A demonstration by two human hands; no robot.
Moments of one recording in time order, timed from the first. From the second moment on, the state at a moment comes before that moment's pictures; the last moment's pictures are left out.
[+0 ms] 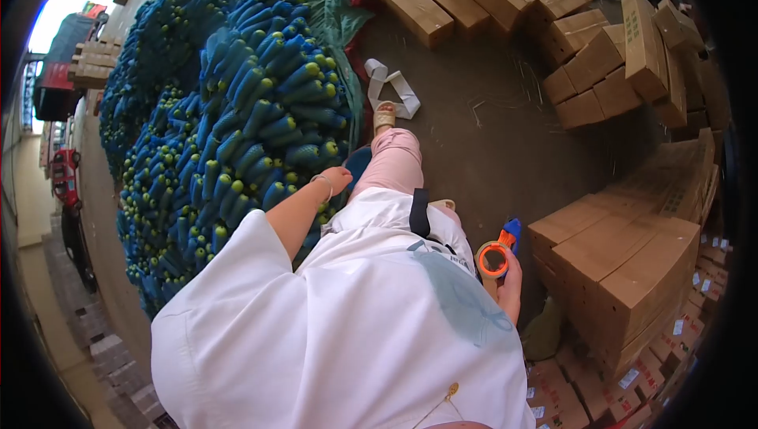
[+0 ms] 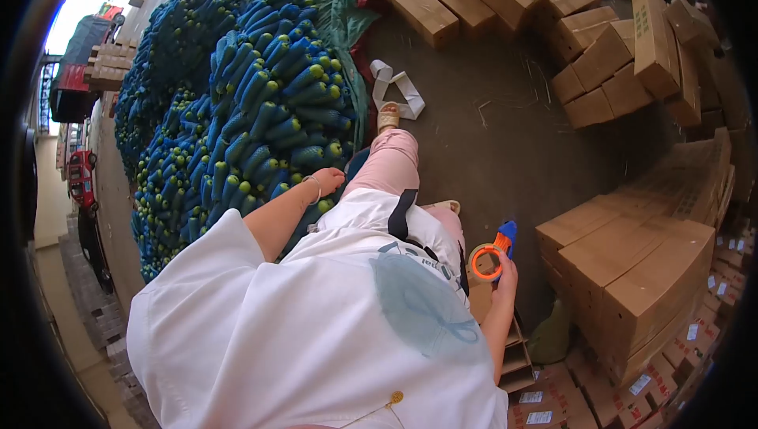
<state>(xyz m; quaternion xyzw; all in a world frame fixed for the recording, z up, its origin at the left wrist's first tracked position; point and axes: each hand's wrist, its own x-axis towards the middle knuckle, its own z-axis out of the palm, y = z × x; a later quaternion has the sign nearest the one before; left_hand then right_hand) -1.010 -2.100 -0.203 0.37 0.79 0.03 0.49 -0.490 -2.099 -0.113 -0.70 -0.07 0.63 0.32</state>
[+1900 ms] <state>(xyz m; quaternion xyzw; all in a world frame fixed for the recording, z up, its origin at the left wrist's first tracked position) -0.960 -1.726 -0.013 0.27 0.54 0.51 0.61 -0.800 -1.598 0.001 -0.25 -0.51 0.82 0.05</state>
